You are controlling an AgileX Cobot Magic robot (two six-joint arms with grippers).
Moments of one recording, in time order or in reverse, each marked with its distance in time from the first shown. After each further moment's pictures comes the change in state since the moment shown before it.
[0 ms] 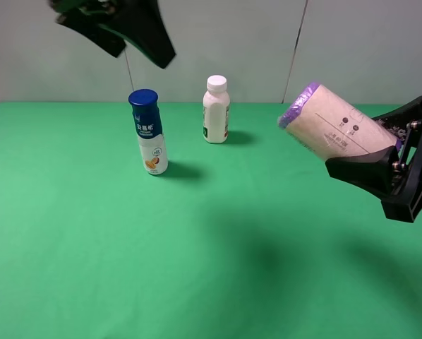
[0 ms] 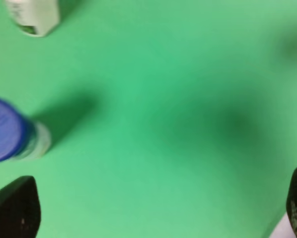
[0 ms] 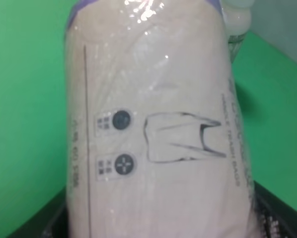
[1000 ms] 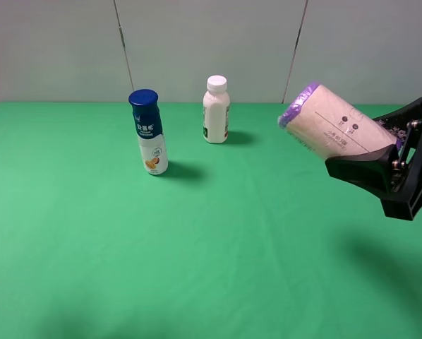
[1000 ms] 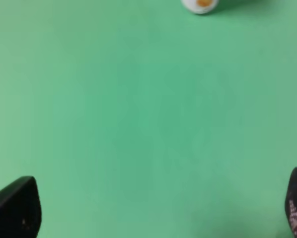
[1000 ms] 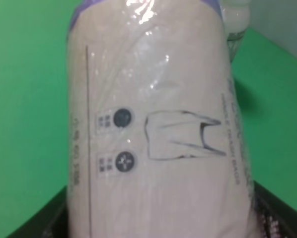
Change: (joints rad) left arm 0.251 -0.905 0.750 0.302 -0.047 -0.270; right arm 0.000 0.000 0.000 0.000 0.000 0.033
